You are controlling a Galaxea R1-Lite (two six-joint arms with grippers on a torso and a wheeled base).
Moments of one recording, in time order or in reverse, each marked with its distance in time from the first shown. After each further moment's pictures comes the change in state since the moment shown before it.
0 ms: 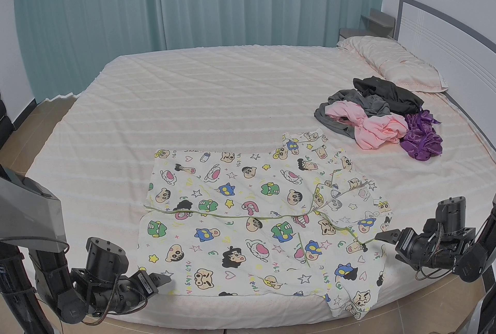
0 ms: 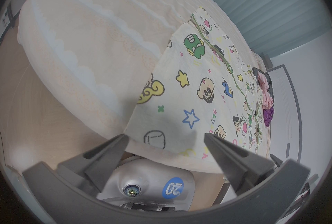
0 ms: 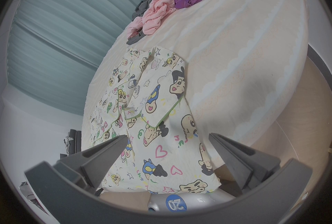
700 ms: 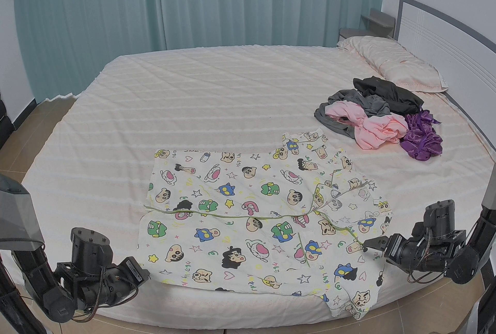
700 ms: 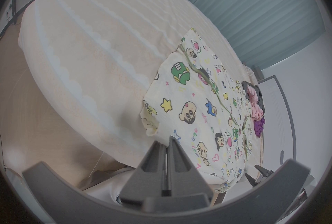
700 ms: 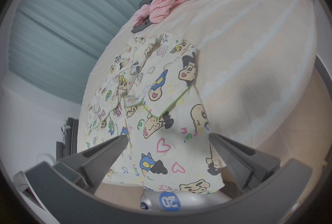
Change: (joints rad) left arm 0.028 -0.135 0.002 0.011 0.049 0.004; right arm 0.065 0.063 -0.021 -0.014 -0.009 -0.036
